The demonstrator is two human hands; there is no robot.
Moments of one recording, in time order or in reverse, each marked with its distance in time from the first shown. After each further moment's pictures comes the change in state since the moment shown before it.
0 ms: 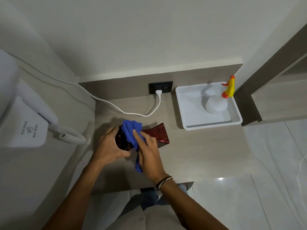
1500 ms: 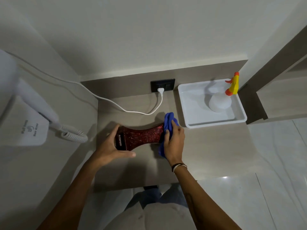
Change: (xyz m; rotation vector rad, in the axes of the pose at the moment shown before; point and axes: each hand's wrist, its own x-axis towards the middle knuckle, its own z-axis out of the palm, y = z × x) left_hand -0.011 -0.015 -0.008 -0.171 -0.222 -0.188; right_hand 0.027 0.055 -0.033 0.115 0.281 0.549
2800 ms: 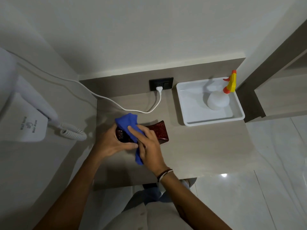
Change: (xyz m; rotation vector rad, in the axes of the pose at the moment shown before) left_hand 0.023 0.005 0.010 -0.041 0.108 0.122; right_hand -0.051 -0.051 0.010 0.140 -0.326 -0.533
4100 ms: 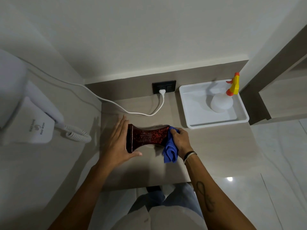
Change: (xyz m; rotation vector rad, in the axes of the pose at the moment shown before) left_hand -0.023 0.023 0.015 0.605 0.142 0.257; right_hand 0.036 0.097 -0.057 0.482 0.221 1.019
